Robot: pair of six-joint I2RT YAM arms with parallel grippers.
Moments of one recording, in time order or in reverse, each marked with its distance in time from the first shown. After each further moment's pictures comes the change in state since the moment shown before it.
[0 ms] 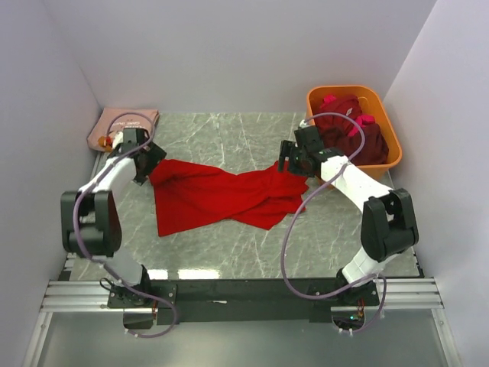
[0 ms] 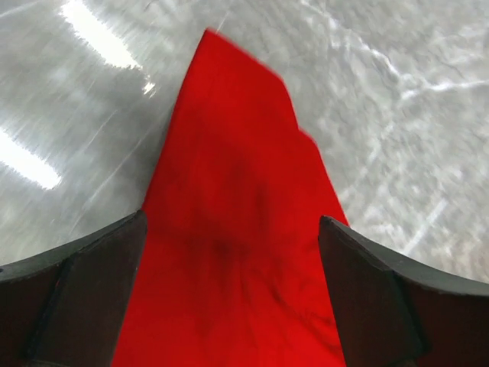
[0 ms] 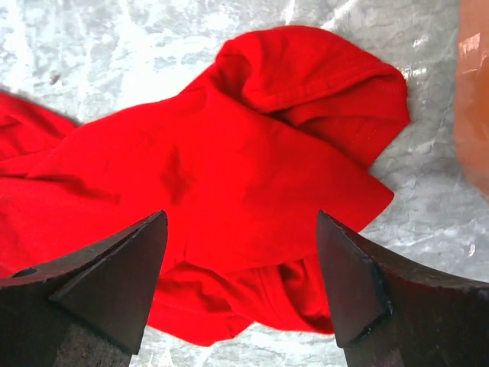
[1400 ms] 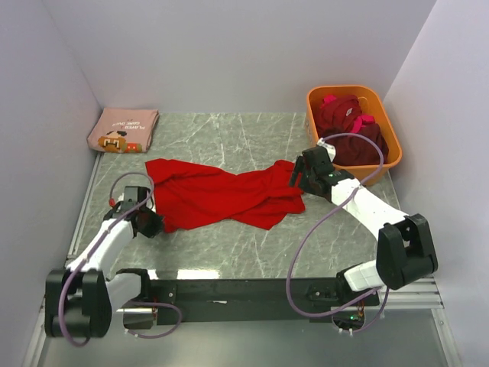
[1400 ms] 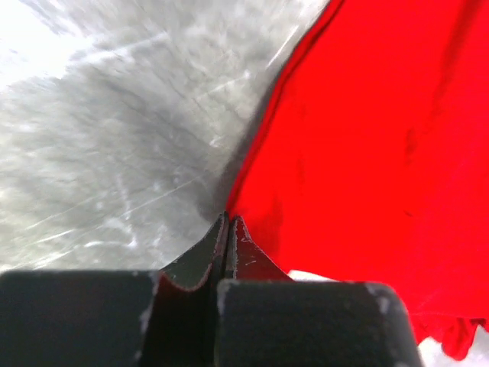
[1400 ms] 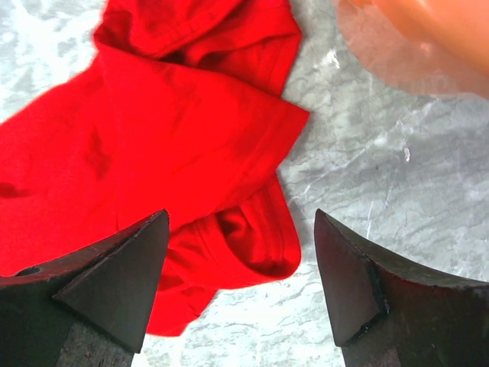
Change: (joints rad) left arm -0.047 -0.592 -0.652 -0.163 0.146 -0.130; right arm 0.011 -0.240 -0.278 0.036 0.189 0.154
